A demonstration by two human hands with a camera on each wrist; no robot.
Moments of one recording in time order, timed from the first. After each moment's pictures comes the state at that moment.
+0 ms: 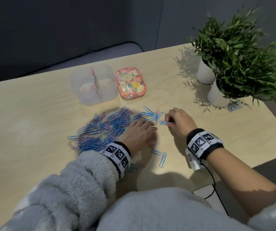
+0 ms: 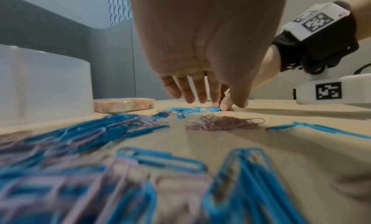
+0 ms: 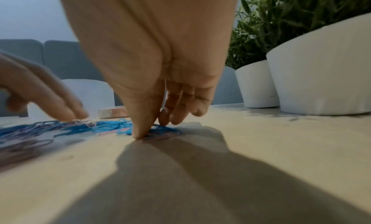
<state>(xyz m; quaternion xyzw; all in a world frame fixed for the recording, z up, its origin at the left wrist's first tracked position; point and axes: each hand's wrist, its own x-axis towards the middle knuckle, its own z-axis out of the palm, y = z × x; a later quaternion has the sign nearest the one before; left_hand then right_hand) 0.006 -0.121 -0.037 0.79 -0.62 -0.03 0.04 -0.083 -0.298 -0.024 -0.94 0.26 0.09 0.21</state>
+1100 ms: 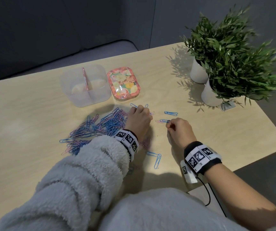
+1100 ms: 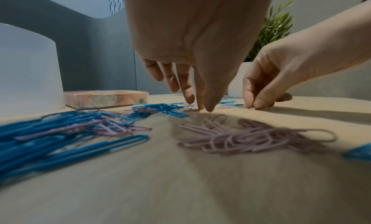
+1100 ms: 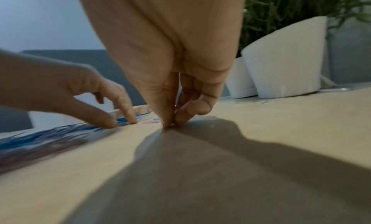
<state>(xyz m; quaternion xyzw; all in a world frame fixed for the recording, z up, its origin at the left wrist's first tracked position) 0.017 -0.175 -0.031 0.83 -0.55 -0.05 -0.04 -0.114 -0.283 -0.025 -0.88 0.37 0.02 0.30</state>
